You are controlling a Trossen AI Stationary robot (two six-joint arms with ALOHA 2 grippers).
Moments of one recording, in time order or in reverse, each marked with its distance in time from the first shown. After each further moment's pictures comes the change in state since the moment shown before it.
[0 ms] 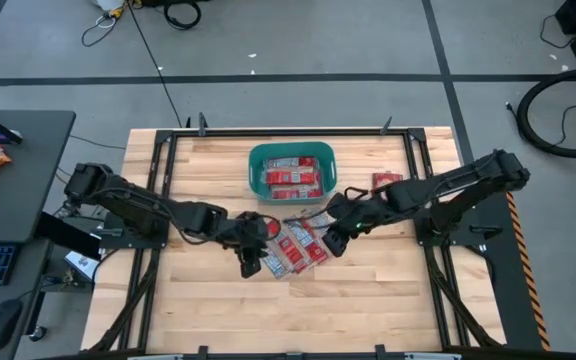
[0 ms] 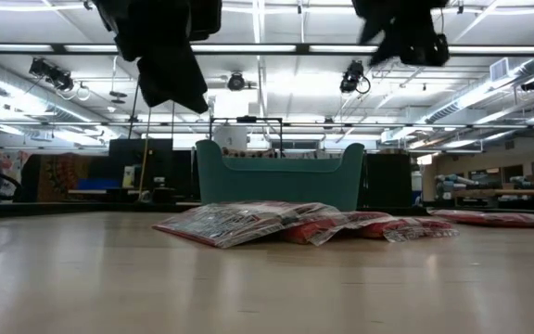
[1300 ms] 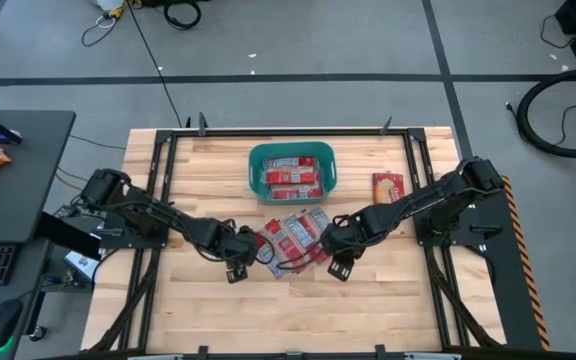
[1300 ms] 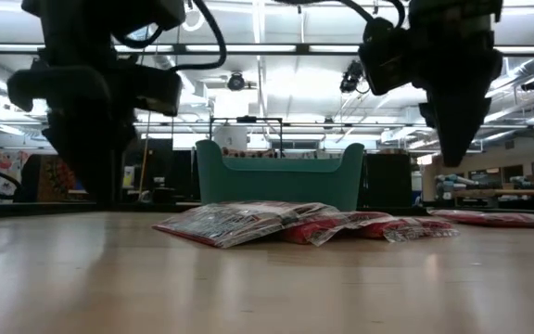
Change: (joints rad) left arm -0.061 0.153 -0.063 -0.245 -0.048 -0.056; right arm 0.052 0.227 -0.072 -0.066 -0.220 -0.097
